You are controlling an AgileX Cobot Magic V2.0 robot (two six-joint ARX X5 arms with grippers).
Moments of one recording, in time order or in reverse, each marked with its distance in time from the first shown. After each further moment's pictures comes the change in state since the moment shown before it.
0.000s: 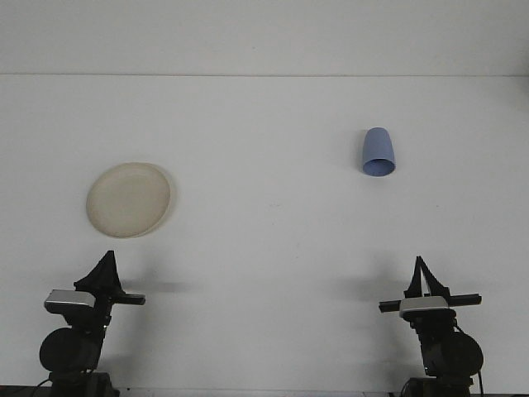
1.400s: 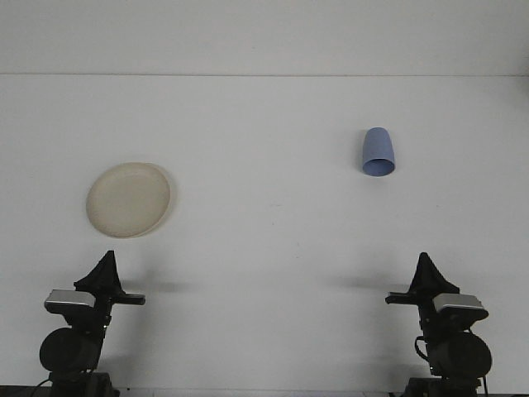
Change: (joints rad) left arm 0.000 0.000 0.000 0.000 0.000 0.000; right arm 0.002 0.063 0.111 -0.010 -0.004 0.597
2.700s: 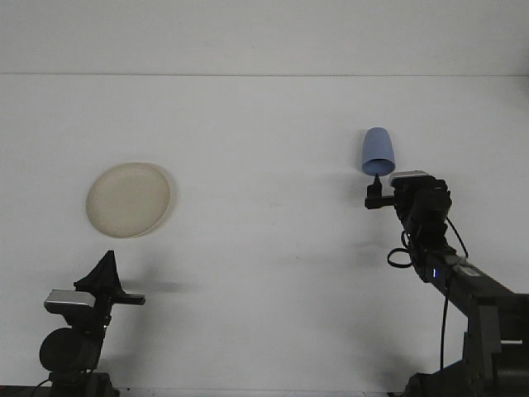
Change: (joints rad) left arm 0.000 0.000 0.000 0.000 0.000 0.000; right arm -0.013 1.557 0.614 0.592 -0.005 -0.367
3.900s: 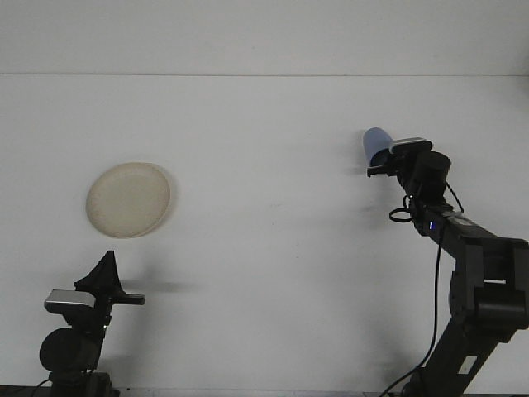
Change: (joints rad) left arm 0.000 0.000 0.000 0.000 0.000 0.000; right arm -0.053 0.280 0.348 -0.073 -0.112 -0.034
